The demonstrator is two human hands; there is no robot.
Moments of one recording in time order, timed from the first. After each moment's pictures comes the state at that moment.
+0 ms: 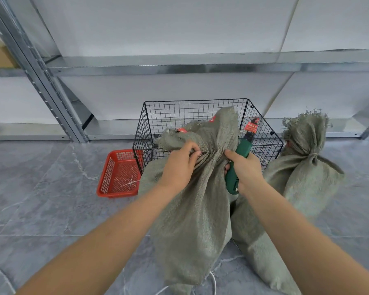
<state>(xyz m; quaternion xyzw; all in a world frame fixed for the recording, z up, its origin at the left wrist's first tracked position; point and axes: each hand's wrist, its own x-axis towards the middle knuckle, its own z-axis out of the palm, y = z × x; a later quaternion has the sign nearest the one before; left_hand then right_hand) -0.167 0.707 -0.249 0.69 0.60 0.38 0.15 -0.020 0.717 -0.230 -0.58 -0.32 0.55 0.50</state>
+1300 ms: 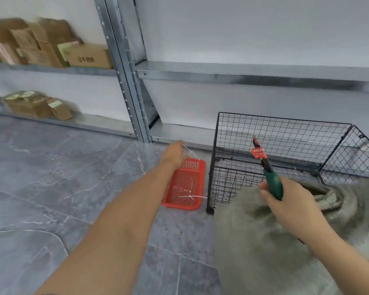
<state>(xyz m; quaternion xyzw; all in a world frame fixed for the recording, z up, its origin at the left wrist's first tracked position) -0.436 0.799 -0.295 0.54 0.79 0.24 0.17 -0.150 0.720 -0.229 -0.56 -0.75 0.26 0.22</state>
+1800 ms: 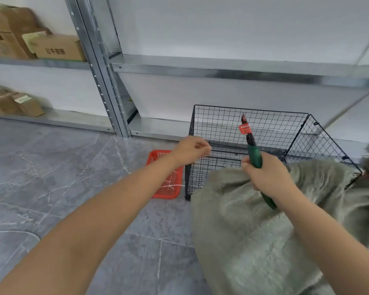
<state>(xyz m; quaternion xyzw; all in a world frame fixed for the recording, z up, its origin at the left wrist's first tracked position) -0.329 0.764 -0.248 0.63 0.62 0.32 0.34 -0.127 0.725 -0.213 -0.58 -0.70 0.33 0.26</state>
